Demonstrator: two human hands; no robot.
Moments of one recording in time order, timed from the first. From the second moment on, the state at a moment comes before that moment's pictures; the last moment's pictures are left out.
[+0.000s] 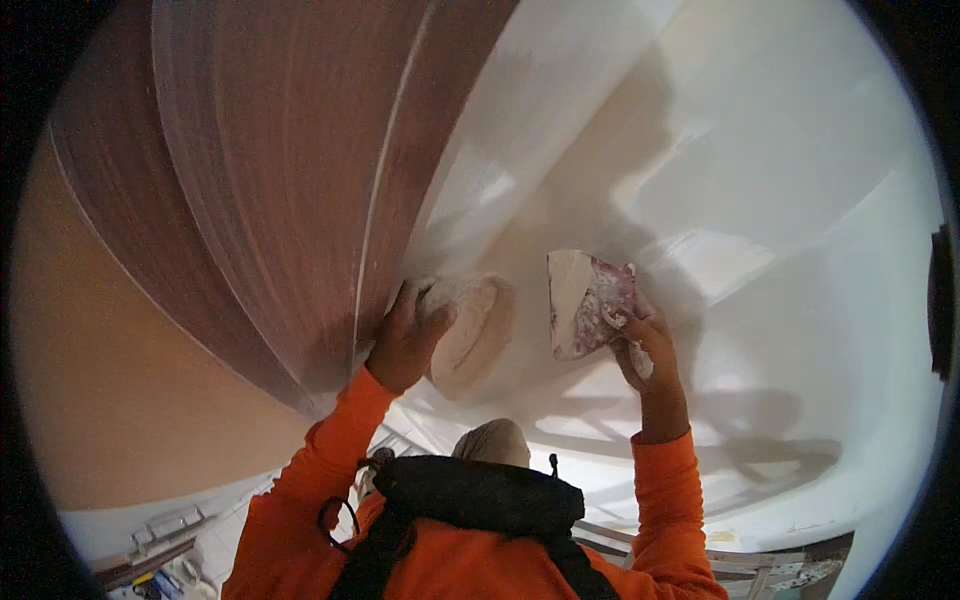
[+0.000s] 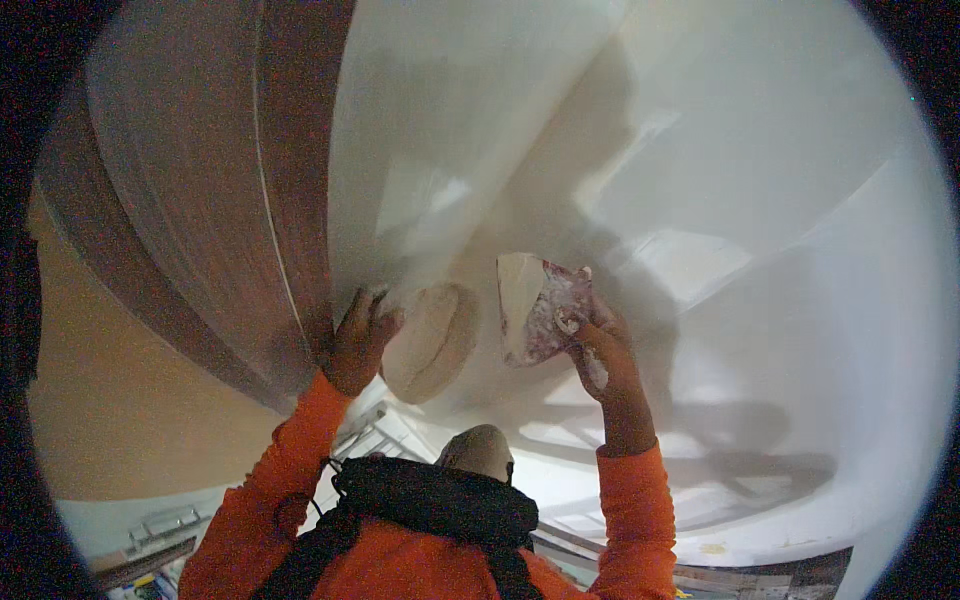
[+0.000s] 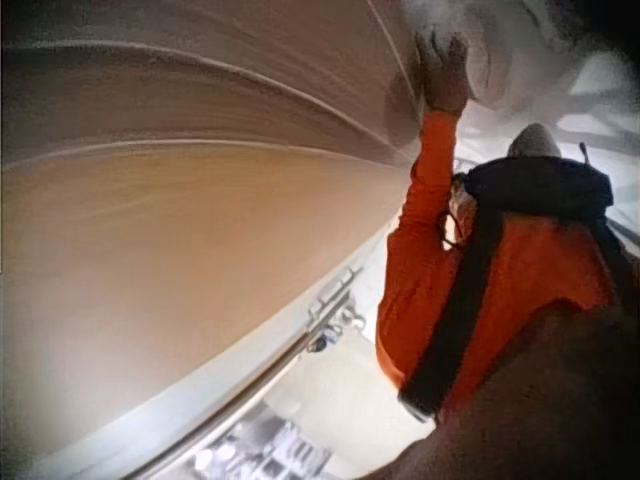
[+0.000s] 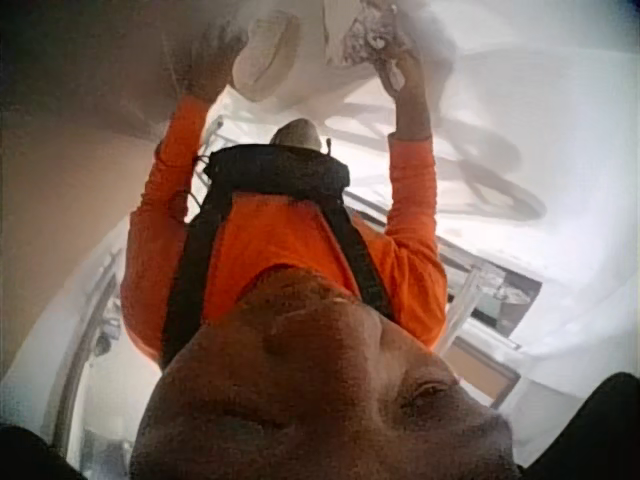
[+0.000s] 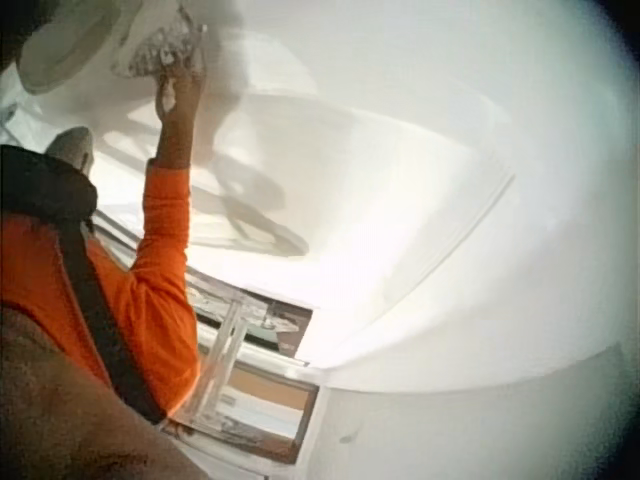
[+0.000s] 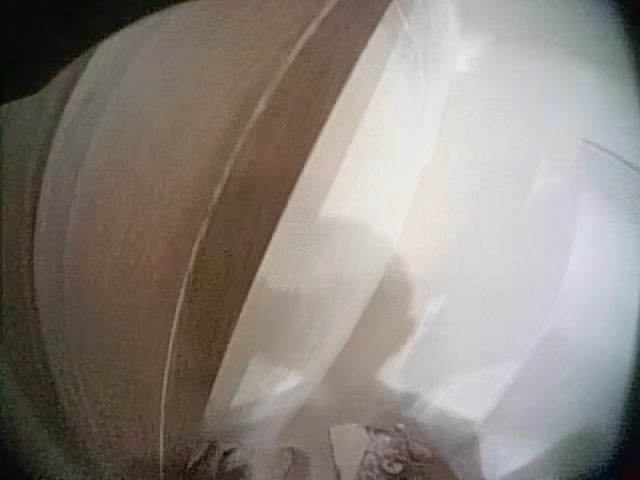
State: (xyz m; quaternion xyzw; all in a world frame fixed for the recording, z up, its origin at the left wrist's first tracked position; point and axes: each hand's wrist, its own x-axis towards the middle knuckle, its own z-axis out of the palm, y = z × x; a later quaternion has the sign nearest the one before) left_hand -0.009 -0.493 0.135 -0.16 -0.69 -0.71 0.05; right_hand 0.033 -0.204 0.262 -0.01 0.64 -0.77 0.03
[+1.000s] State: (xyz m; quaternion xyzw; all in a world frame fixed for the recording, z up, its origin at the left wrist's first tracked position) left_hand -0.016 -0.447 0.214 -0.18 -0.65 -0.68 0.28; right_hand -0.004 -0.278 0.275 -0.14 0.89 -0.42 0.06
